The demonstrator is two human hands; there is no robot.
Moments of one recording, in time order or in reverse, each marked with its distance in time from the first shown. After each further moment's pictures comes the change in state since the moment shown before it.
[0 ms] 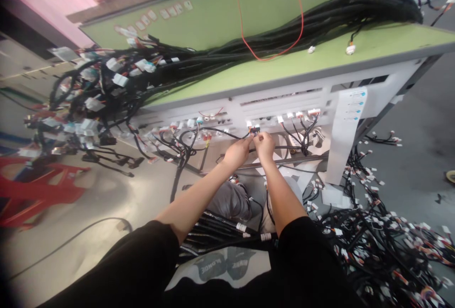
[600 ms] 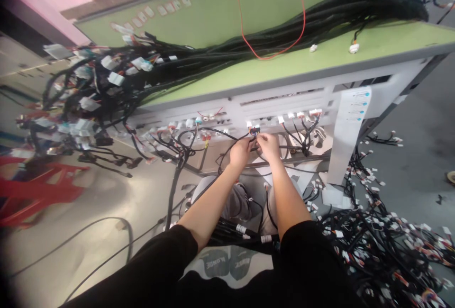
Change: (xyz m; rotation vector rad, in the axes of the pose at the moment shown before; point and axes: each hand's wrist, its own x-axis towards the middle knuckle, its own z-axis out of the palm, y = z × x) left_hand 0.013 0.006 0.029 -0.161 0.165 -0.211; right_hand 0.009 0.007 -0.014 0.438 -0.337 0.281
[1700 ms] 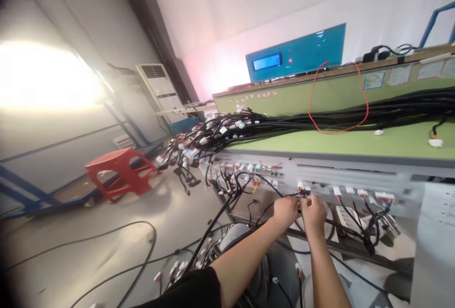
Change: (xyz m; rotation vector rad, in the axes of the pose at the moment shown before) left_hand 0.004 0.006 -0.020 0.042 -0.125 -0.080; right_hand 0.007 0.013 0.015 -0.734 0.352 -0.531
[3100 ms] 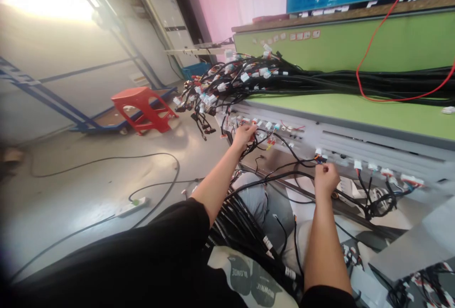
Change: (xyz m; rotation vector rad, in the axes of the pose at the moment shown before) left_hand -0.021 -0.164 -0.110 -0.915 0.552 -0.529; right_hand 0.008 -0.001 -0.005 0.025 -0.064 0.202
